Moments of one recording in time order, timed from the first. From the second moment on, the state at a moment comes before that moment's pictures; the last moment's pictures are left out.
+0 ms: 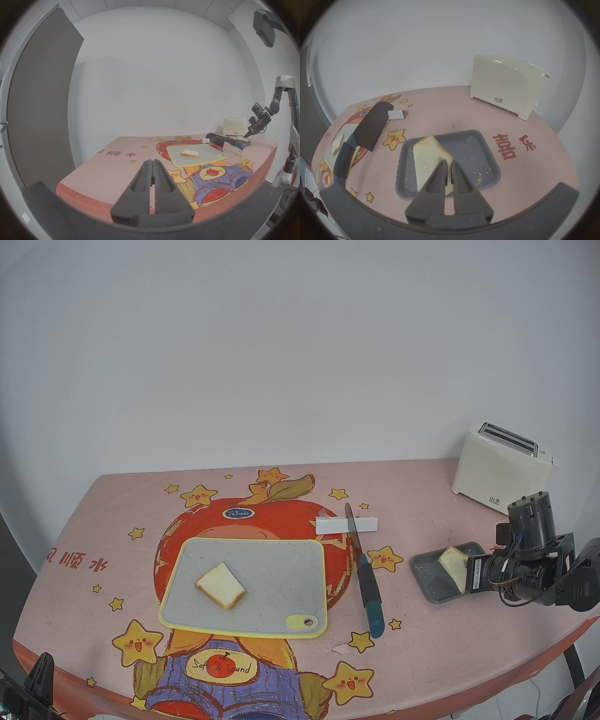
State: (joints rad) left arm 0.00 0.02 -0.02 0.00 -0.02 0.01; right arm 0.43 1.66 -0.60 -0.30 -0.34 0.31
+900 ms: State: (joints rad) left arm 0.00 0.02 -0.02 0.00 -0.02 0.01; right arm 0.43 1.69 -0.61 -0.29 -0.34 0.32
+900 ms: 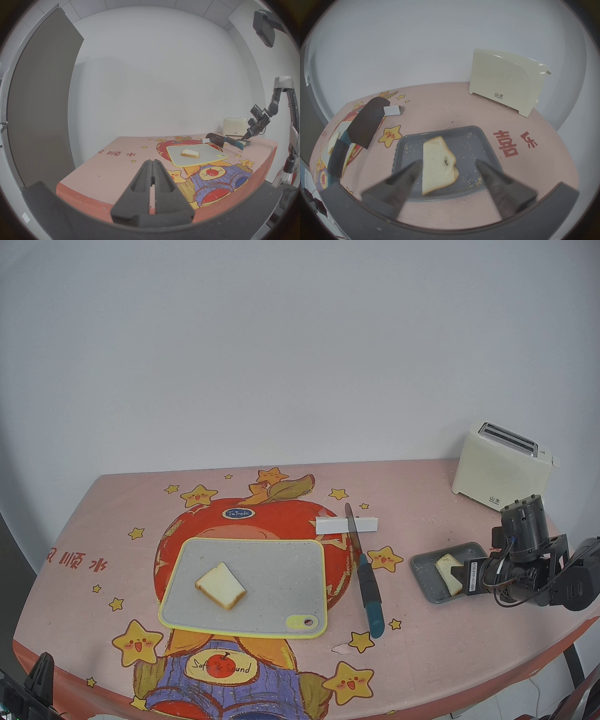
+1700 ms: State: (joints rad) left arm 0.00 0.02 -0.02 0.00 -0.02 0.01; right arm 0.44 1.58 -0.61 -0.29 -0.35 0.31
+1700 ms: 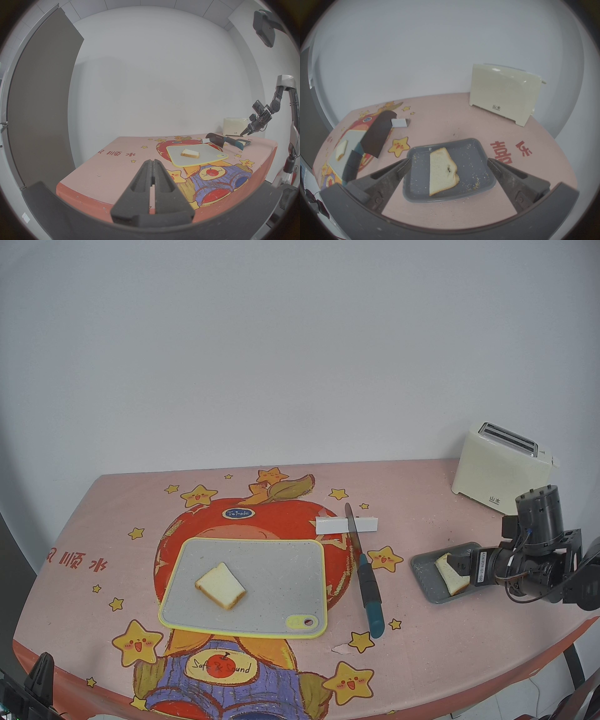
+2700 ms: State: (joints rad) left arm 0.00 0.02 -0.02 0.00 -0.02 0.01; right arm 0.47 1.18 -0.72 -0.29 -0.28 0.22
